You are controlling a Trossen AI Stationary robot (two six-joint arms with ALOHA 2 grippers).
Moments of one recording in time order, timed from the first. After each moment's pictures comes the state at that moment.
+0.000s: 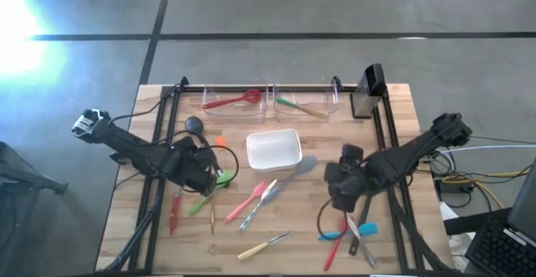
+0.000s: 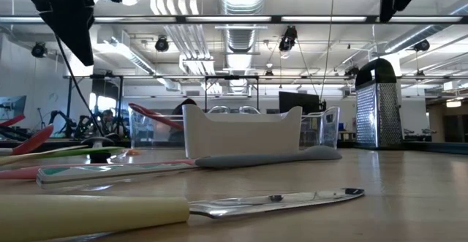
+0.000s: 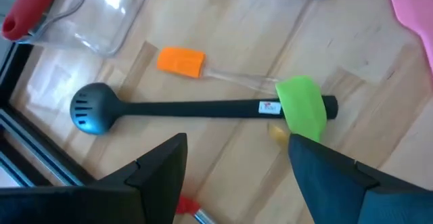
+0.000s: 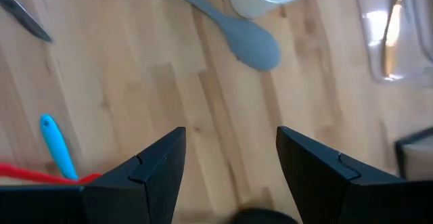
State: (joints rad) left arm -0.42 1.27 1.07 -1.28 -0.47 -0.91; right arm 0.50 1.49 1.40 -1.33 0.33 0.74
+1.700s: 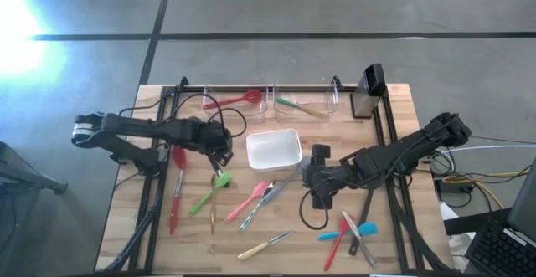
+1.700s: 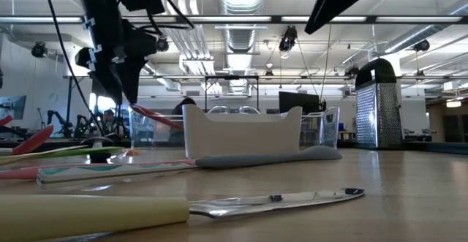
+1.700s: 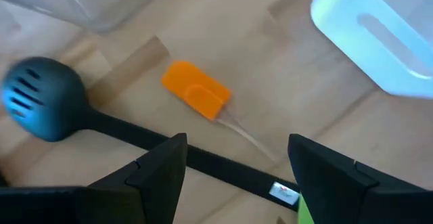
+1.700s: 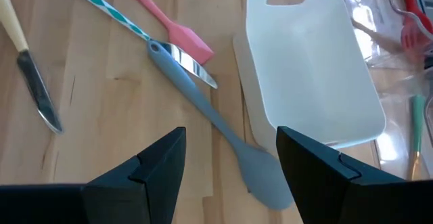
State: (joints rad) left arm 0.07 1.27 0.91 -0.92 -0.28 -0.82; right arm 0.38 1.49 1.22 -0.76 0.38 0.26
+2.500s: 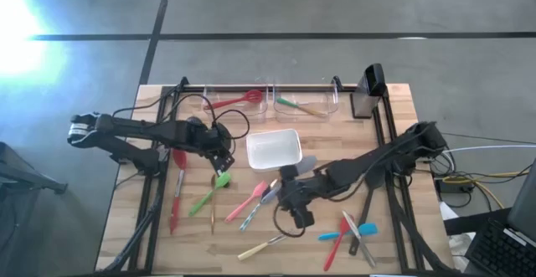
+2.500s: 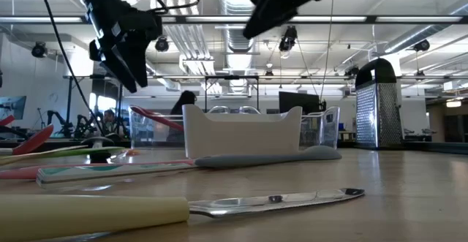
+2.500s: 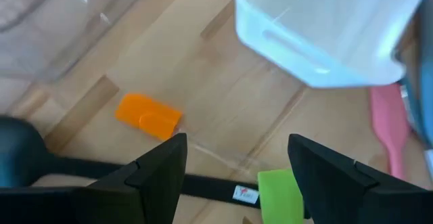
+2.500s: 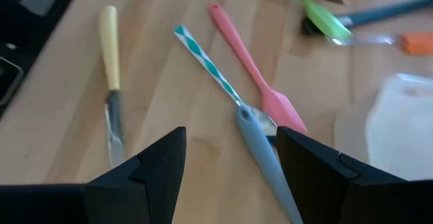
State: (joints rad) left arm 0.01 1.22 0.93 -0.84 -0.25 -0.67; right arm 0.36 1.77 1.35 -0.46 0.09 0.03
